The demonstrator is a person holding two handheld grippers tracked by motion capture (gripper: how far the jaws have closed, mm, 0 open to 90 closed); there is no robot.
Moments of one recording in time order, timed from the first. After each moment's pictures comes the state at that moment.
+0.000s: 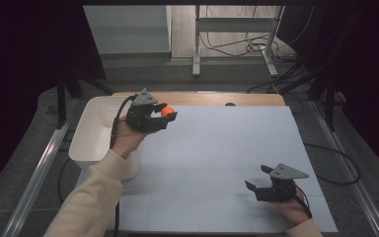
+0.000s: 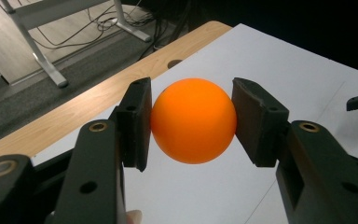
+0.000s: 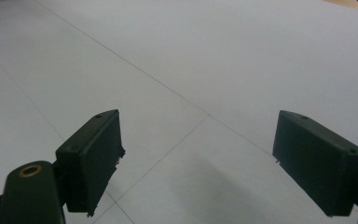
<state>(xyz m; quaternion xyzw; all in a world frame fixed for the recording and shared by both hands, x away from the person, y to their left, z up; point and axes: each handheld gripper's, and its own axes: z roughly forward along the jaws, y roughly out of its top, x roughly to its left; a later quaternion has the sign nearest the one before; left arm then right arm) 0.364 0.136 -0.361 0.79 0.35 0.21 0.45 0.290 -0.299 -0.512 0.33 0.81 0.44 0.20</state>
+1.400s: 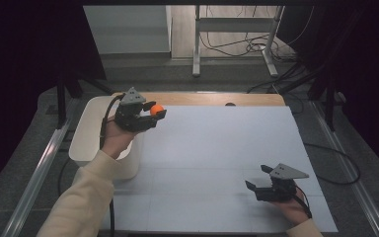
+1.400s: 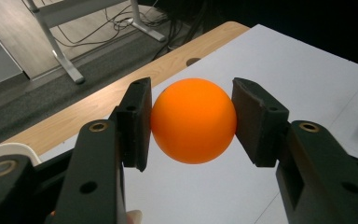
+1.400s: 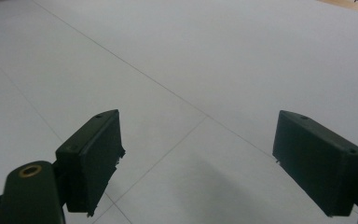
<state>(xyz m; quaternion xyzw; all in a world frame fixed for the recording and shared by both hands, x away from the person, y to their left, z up) 0.359 0.160 -0.357 0.78 0.37 0.22 0.45 0.290 -0.299 -0.511 0.33 0.81 0.44 0.20</state>
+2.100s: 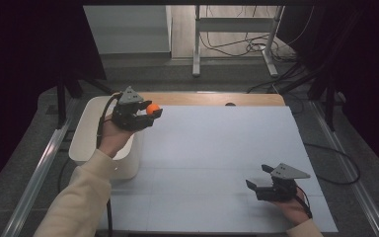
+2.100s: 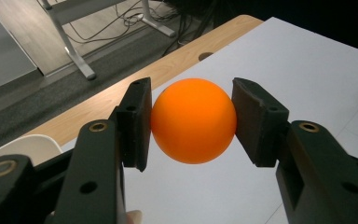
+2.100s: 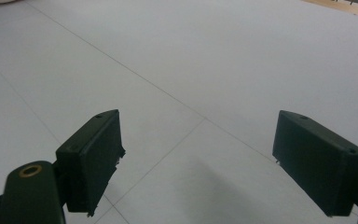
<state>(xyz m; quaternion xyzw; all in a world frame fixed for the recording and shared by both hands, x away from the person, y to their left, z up) 0.361 0.167 -0.358 0.78 0.38 0.24 0.43 0.290 -0.300 -0.510 0.33 0.81 0.44 0.20</state>
